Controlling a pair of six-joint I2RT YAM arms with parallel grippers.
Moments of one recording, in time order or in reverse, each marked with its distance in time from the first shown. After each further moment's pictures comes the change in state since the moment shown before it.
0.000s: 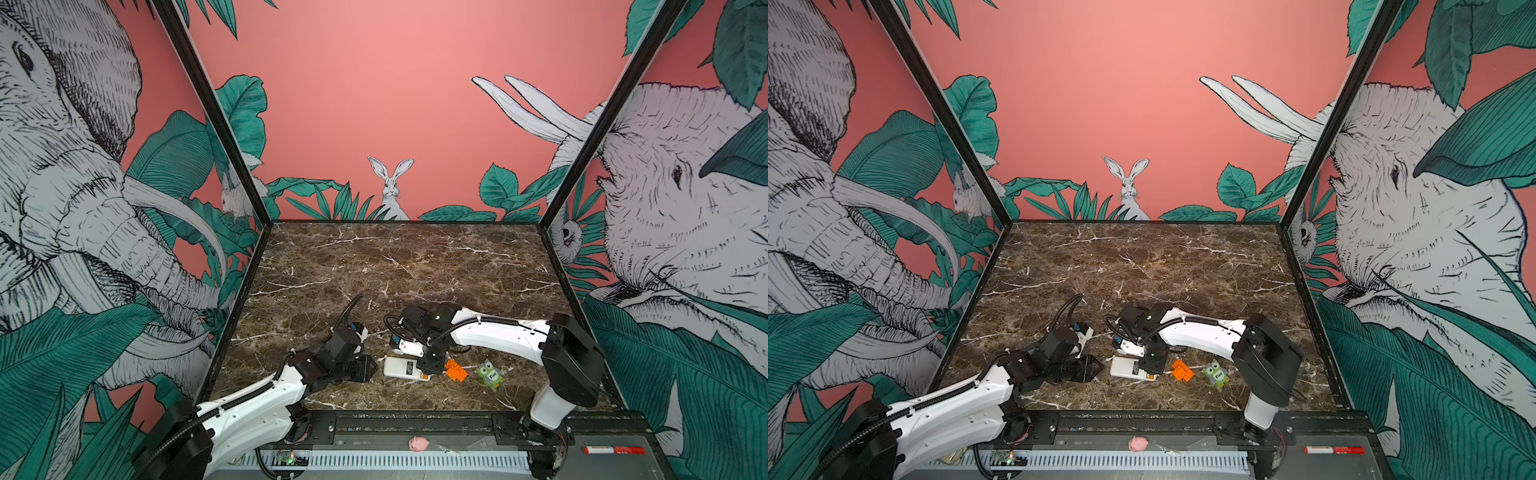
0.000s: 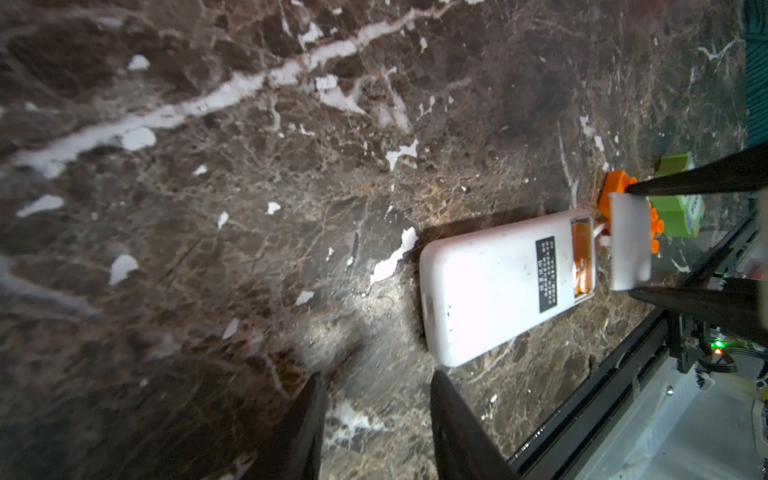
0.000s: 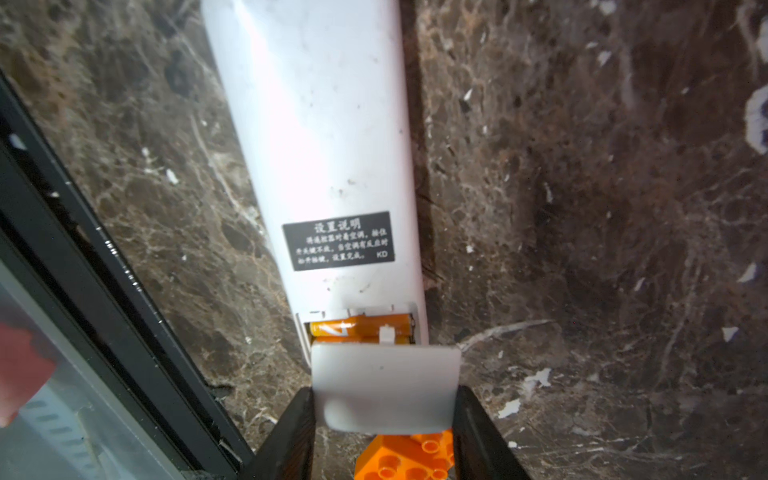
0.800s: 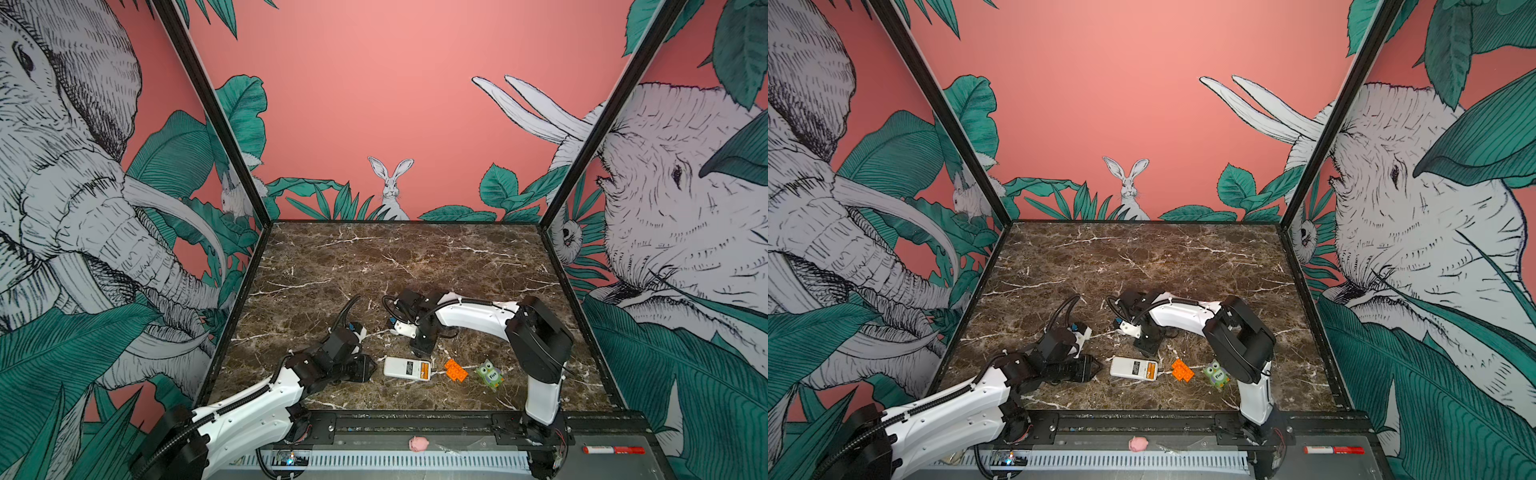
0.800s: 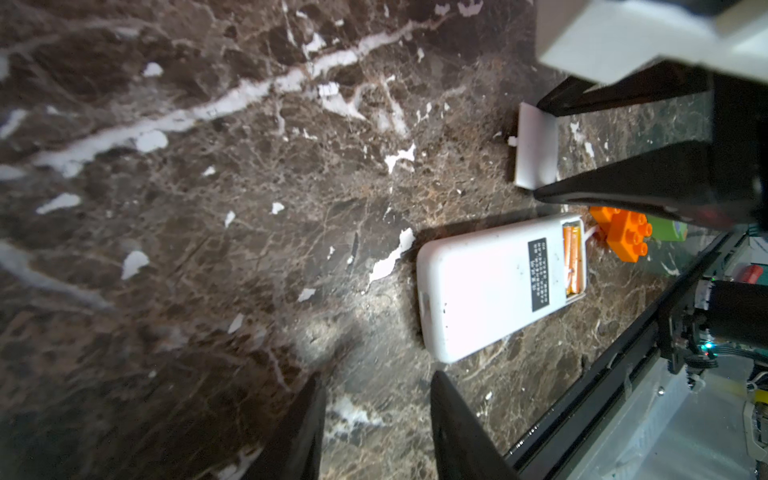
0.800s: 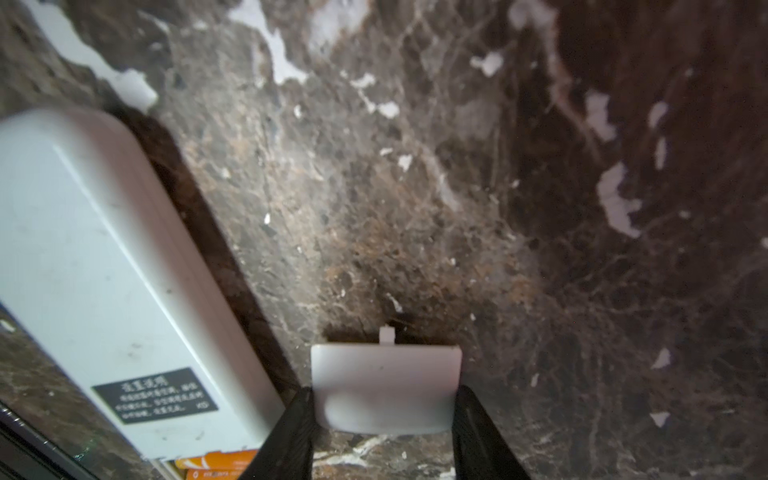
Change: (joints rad) left arm 0.004 -0.032 -0.005 -0.012 0.000 -0.007; right arm -0.114 0.172 0.121 0.060 -0.003 0.007
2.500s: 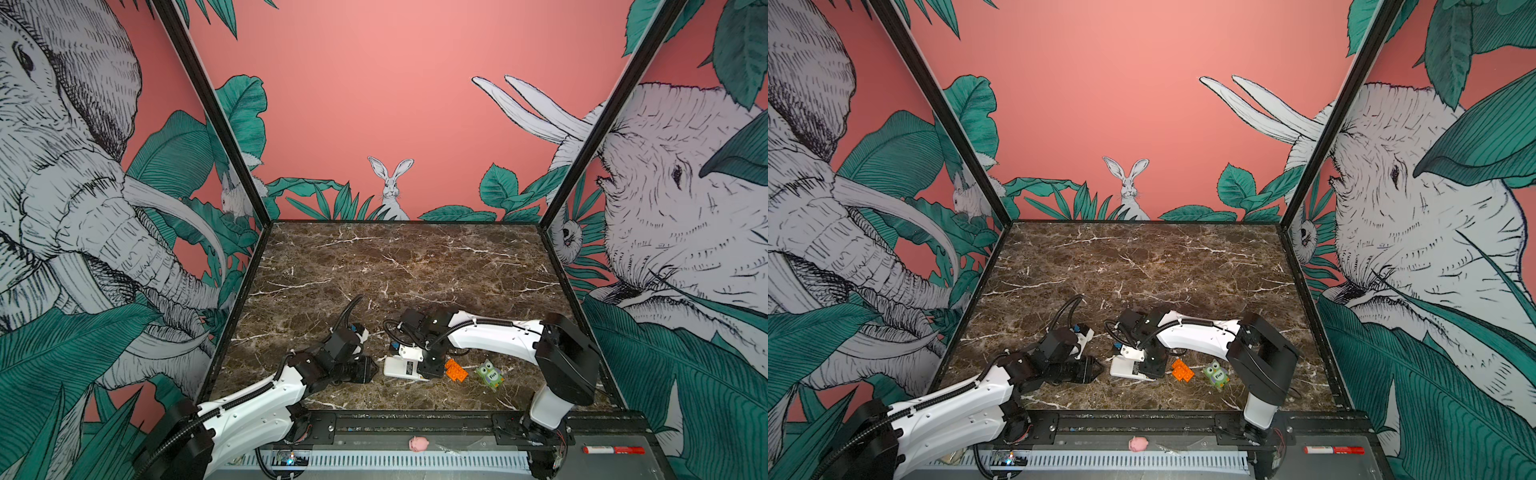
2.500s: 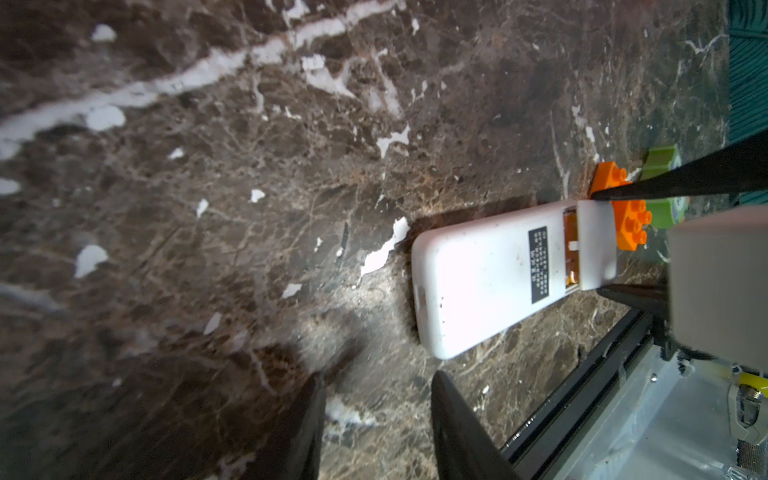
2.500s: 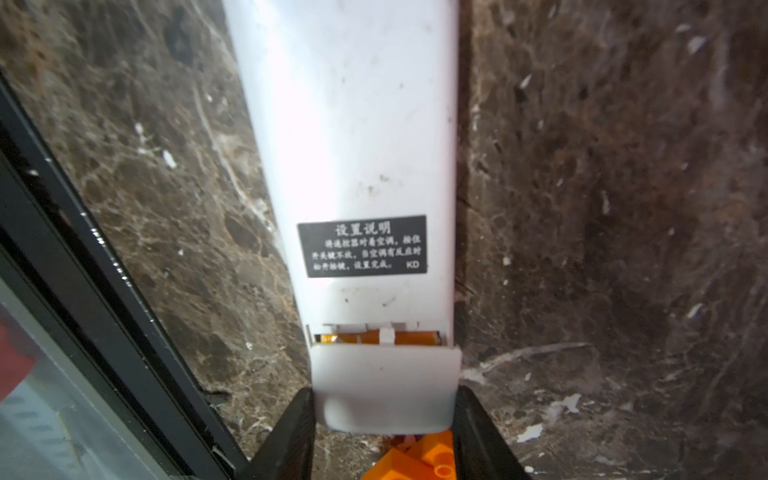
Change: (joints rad) left arm 0.000 0.034 -0.008 0.026 0.038 0.000; right arm 0.140 -0.166 -0.156 -0.042 -0.005 -0.056
